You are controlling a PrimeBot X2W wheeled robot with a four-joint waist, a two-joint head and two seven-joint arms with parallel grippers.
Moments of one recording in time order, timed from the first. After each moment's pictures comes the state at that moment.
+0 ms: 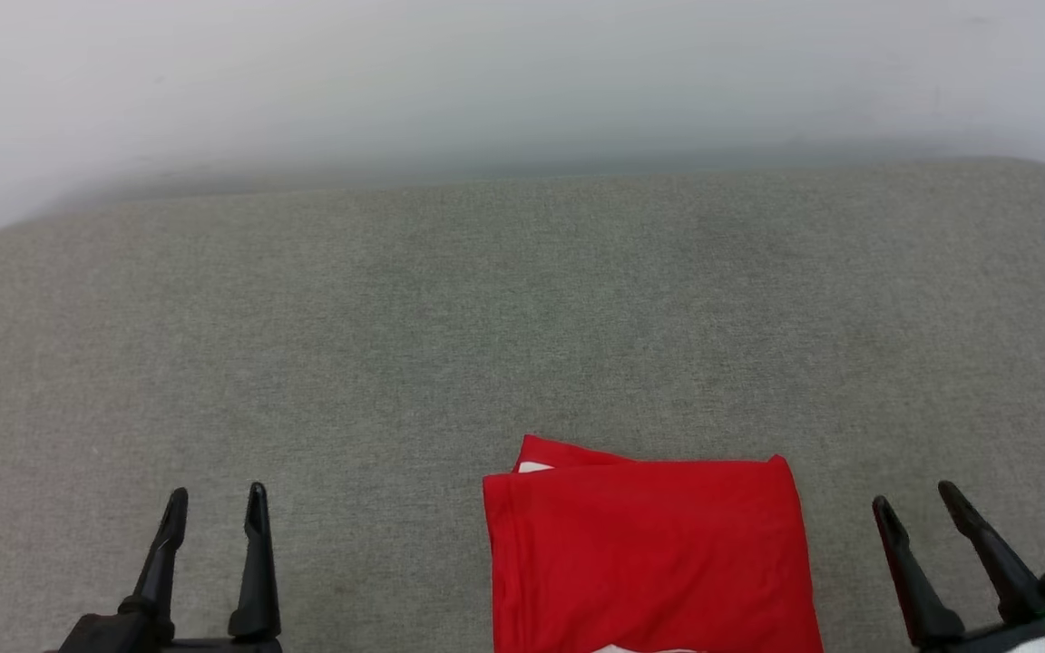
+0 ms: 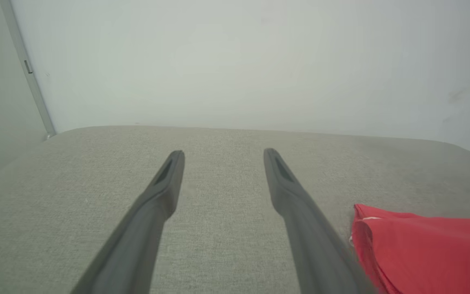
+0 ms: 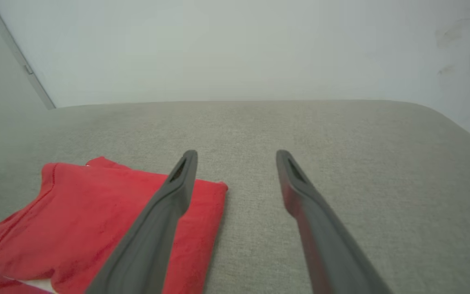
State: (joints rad) left arm 0.19 0.05 0.09 -0.09 -0.17 -0.13 -0.26; right arm 0.19 -0.30 0.09 -0.02 0.34 0.13 -0.26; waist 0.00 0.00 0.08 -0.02
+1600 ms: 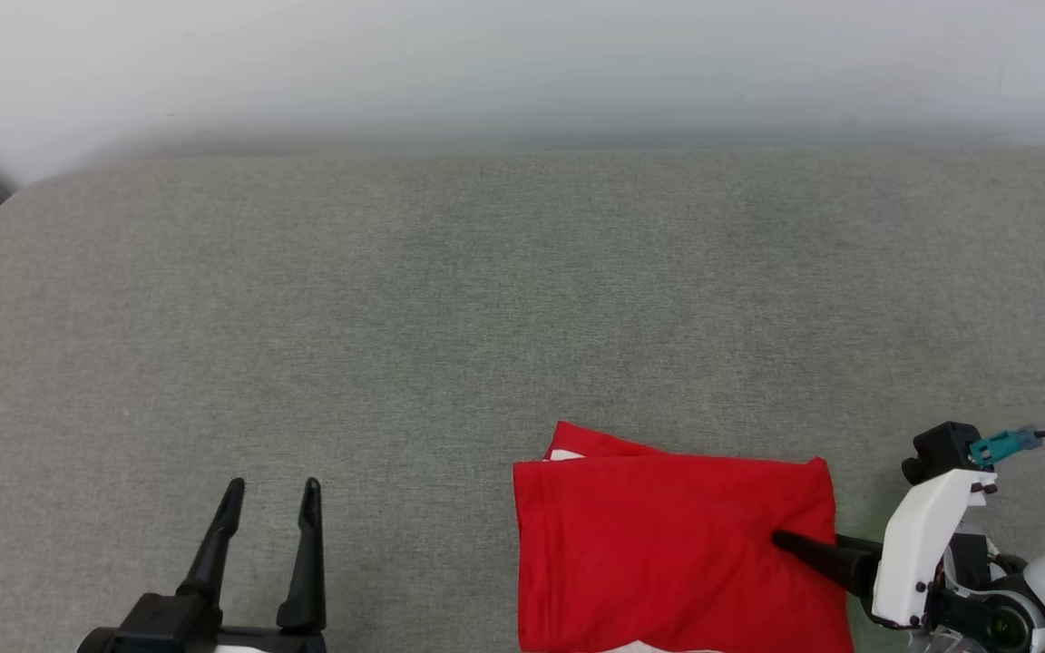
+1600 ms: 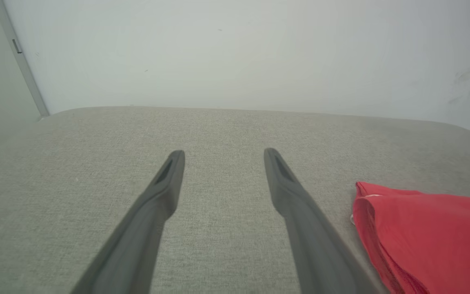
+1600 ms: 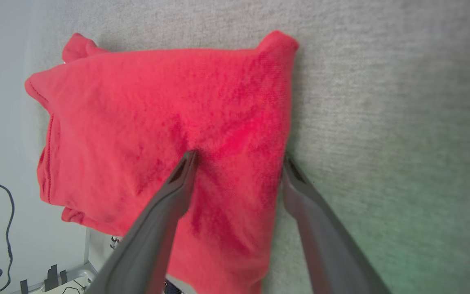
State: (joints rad) left arm 0.15 0.05 0.02 -0.04 -0.14 -0.13 -0.26; right arm -0.31 -0.49 0.52 0.44 1.13 0.13 0.51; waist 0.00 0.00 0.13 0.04
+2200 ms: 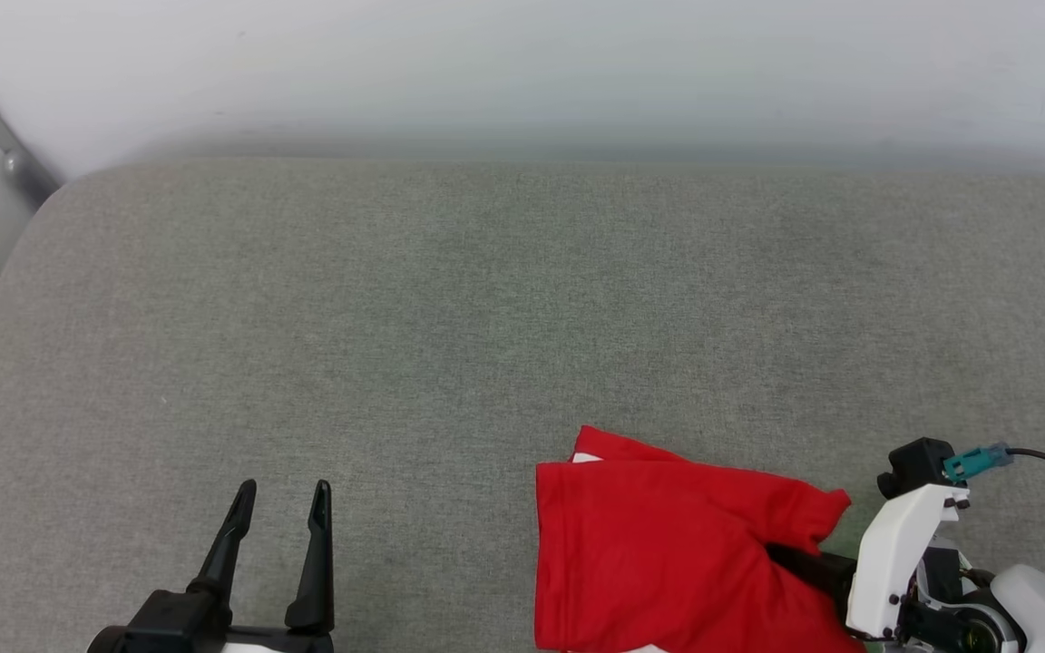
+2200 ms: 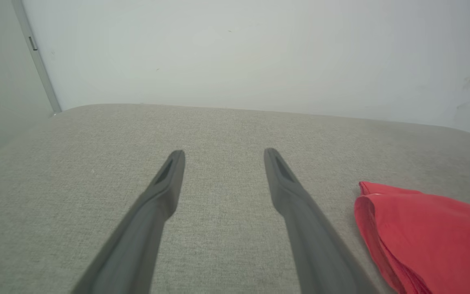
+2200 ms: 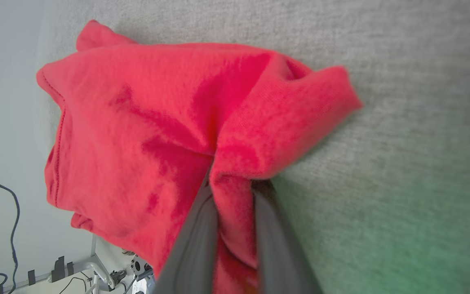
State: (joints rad) left arm 0.14 0.05 0.00 -0.01 -0.15 -0.13 -0.26; right arm -0.33 -0.45 0.59 0.51 1.16 0.13 0.45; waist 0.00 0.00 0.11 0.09
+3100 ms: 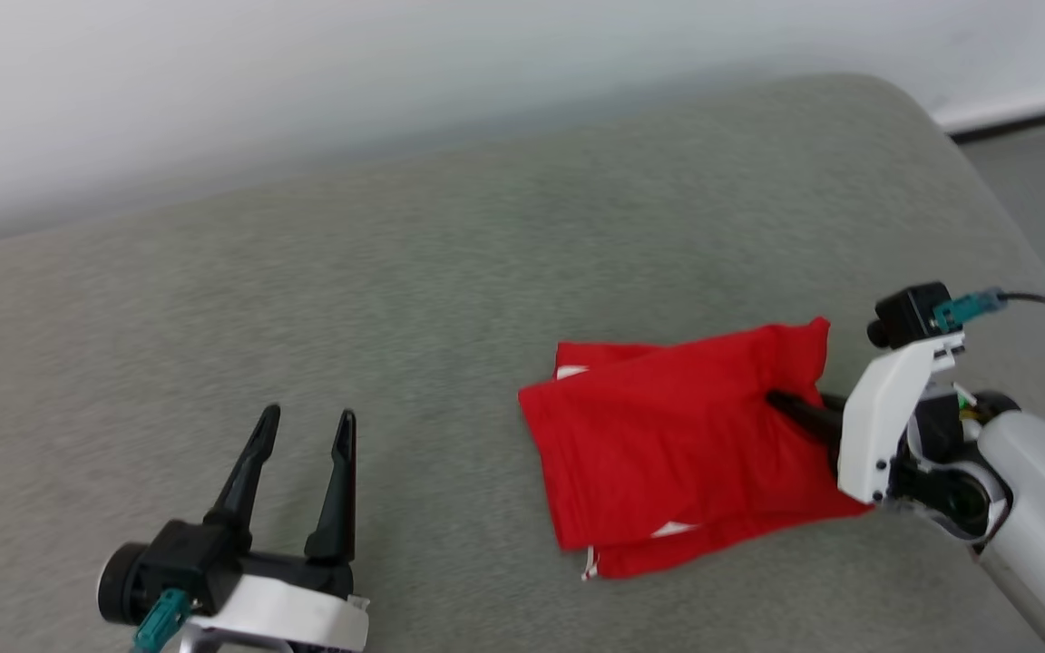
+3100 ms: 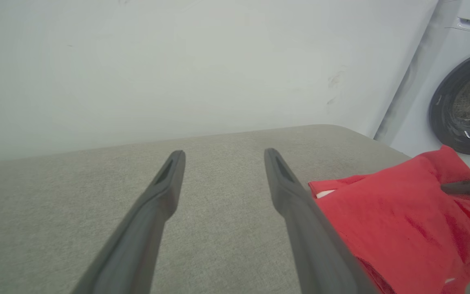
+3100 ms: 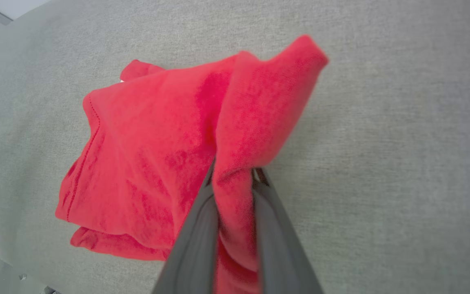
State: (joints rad) left arm 0.02 0.08 -0.05 0.00 -0.18 -0.13 -0.26; right arm -0.64 -0.50 0.76 0.57 1.07 0.13 0.35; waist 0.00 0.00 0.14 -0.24
